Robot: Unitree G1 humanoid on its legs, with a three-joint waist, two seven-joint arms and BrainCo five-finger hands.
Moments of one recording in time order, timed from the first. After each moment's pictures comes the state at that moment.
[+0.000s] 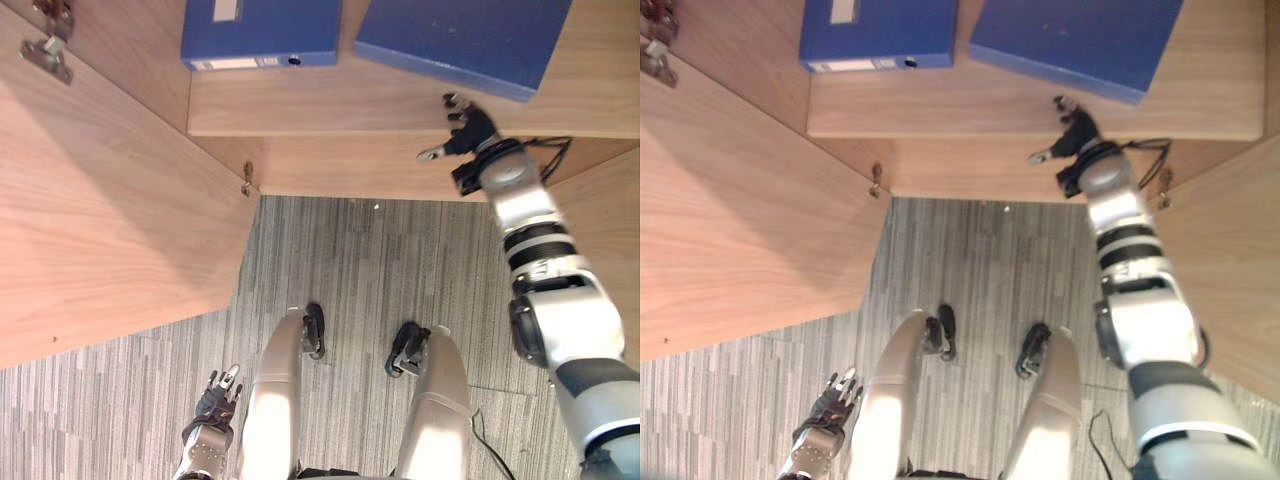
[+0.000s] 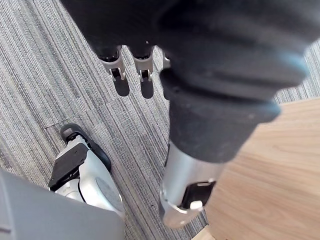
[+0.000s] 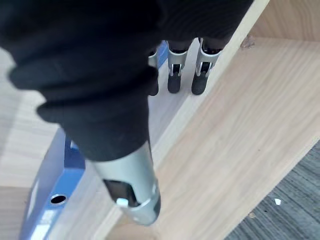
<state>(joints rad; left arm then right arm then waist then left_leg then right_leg) -0.02 0.04 0.27 0.86 -0.89 -0.03 -0.07 -1.12 -0.45 0.12 0.92 -0.26 0.12 0.08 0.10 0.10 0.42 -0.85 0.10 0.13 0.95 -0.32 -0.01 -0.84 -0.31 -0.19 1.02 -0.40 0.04</state>
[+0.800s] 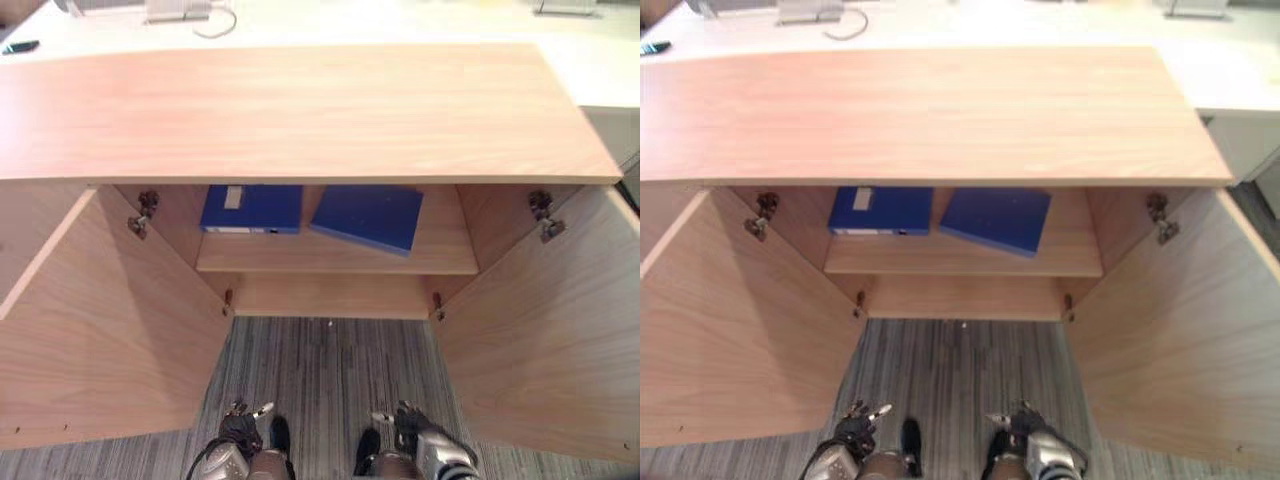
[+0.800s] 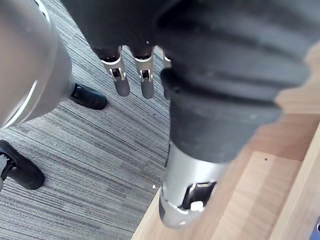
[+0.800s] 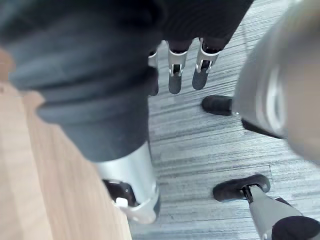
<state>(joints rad) -0.02 -0.06 0.31 1.01 -0.24 -0.08 0.04 -0.07 0.04 -0.38 1.07 -0.02 0.10 -0.04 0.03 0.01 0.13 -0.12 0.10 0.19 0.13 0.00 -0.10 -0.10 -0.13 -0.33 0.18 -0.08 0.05</state>
